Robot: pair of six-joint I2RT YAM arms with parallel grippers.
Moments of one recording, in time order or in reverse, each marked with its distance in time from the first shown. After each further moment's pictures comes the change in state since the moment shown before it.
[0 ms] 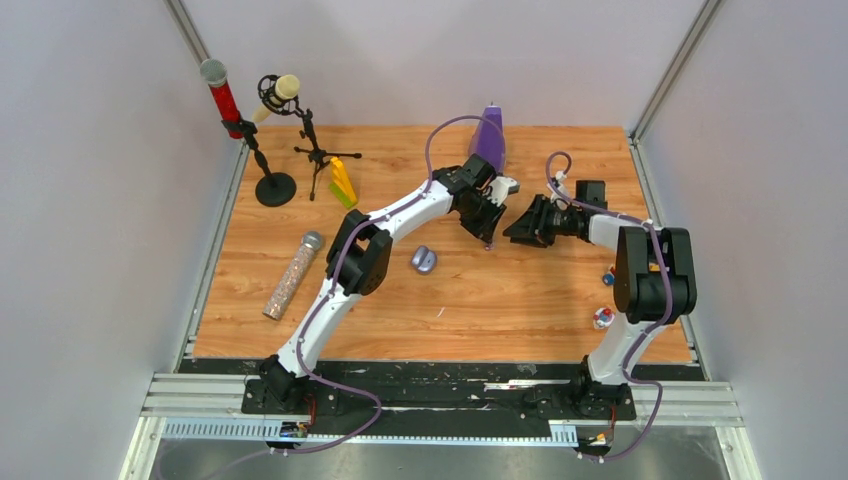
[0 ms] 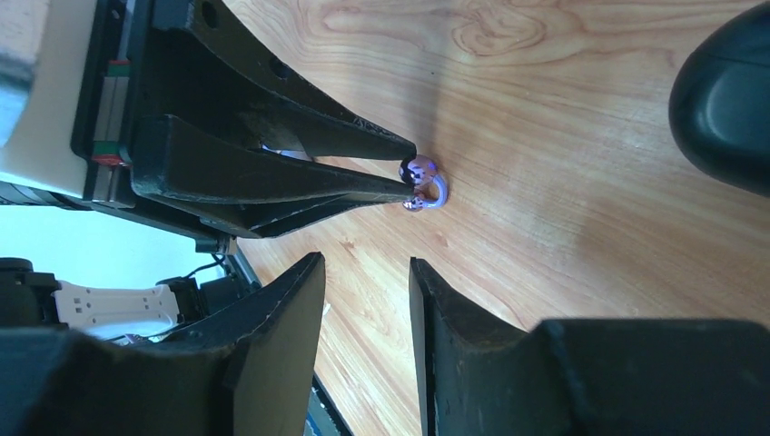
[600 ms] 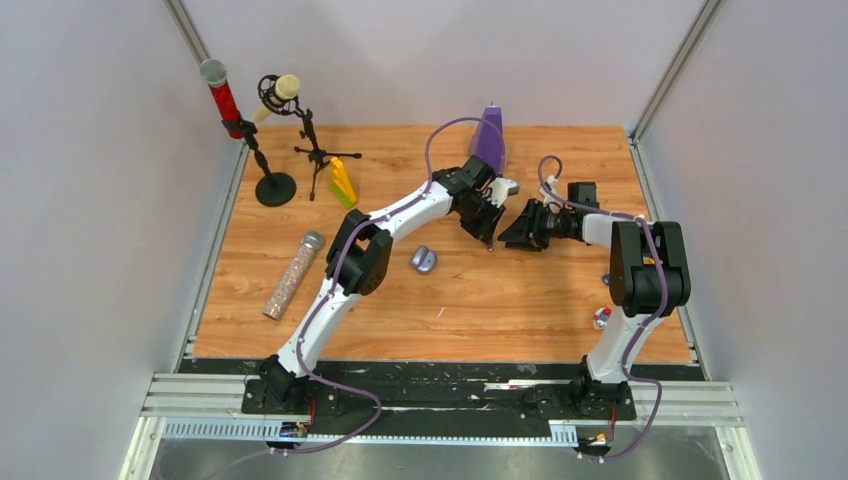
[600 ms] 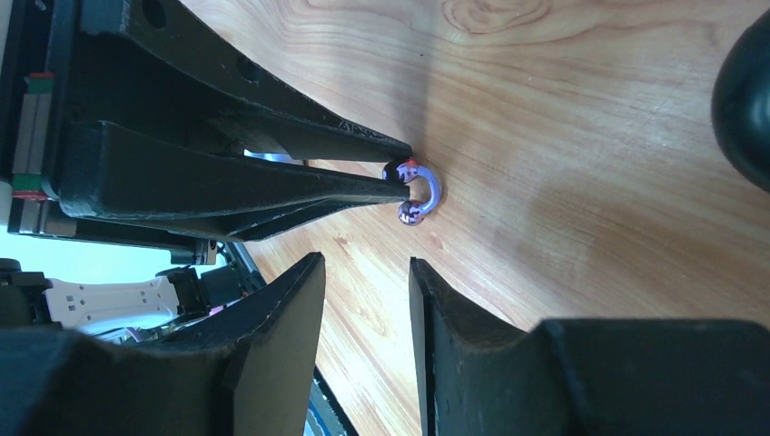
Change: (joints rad) left arm 0.000 0.001 -0.019 0.014 0.013 0.001; right arm 0.029 0.058 0.014 -0.021 0.000 -0.003
